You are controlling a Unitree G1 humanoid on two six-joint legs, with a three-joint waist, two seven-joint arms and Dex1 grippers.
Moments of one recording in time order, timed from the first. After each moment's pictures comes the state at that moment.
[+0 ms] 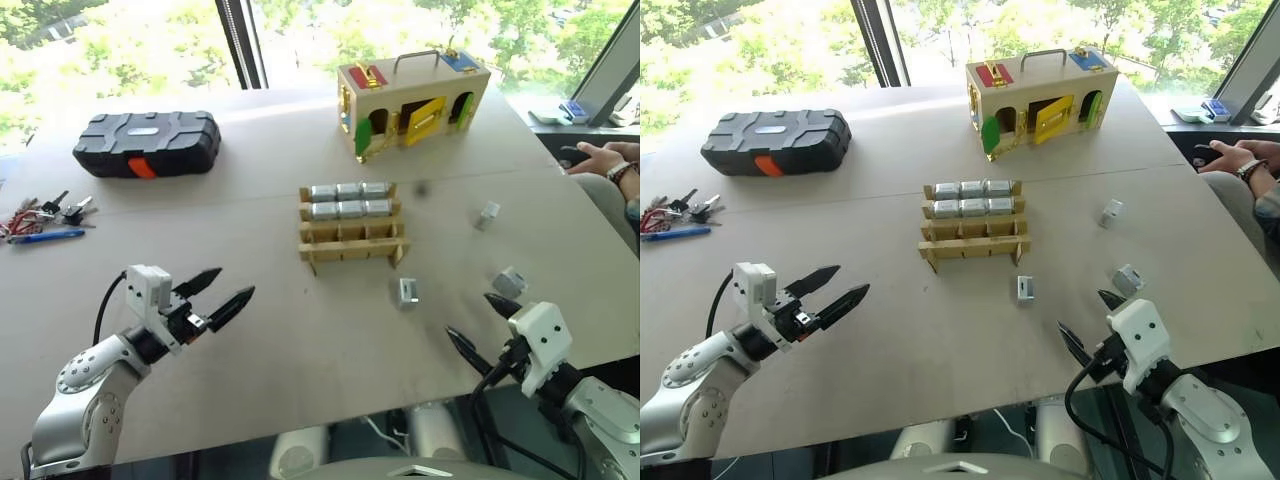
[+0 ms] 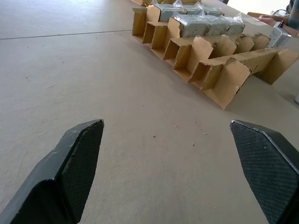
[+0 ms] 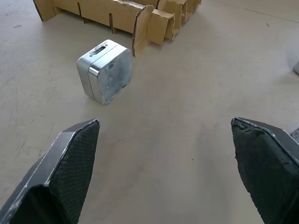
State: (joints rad) left arm 0.20 0.60 0.39 -0.20 -0.63 0.34 -0.84; right arm 0.51 -0.47 -0.10 -0.75 0.27 0.34 0.51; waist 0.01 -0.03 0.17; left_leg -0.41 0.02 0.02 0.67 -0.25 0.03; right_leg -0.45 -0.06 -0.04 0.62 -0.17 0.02
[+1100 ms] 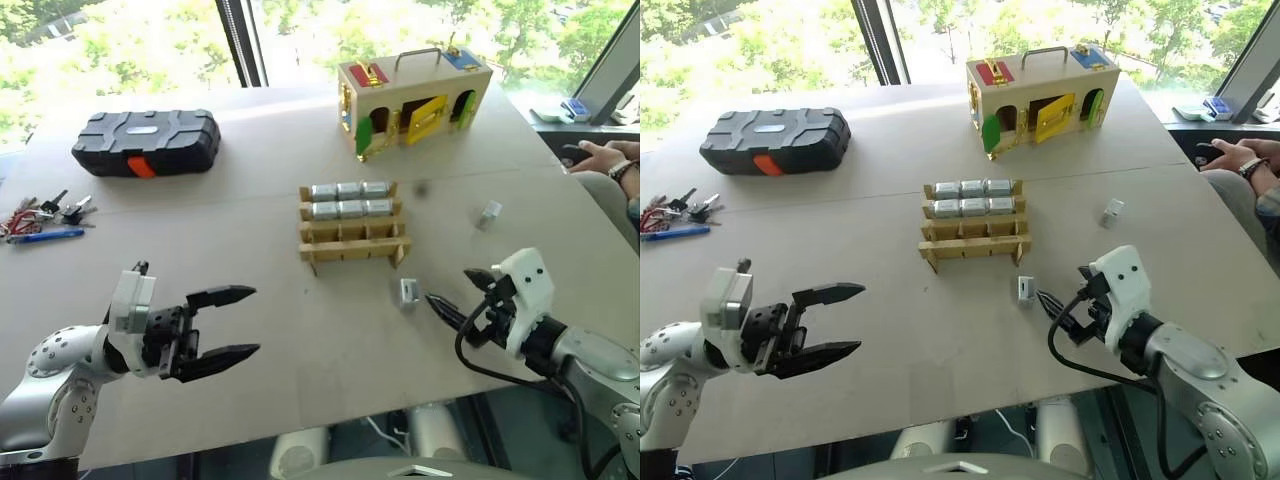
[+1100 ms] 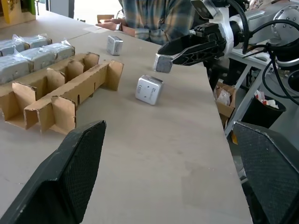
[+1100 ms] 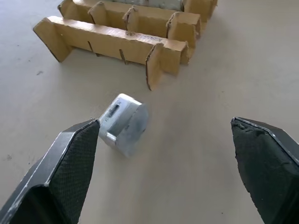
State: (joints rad) left arm 0.20 0.76 0.38 -0.23 -0.77 0.28 -1.45; right arm 0.11 -0.55 -0.22 -0.93 0.72 1.07 0.25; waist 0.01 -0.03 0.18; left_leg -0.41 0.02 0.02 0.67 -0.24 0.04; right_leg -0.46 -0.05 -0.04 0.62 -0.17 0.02
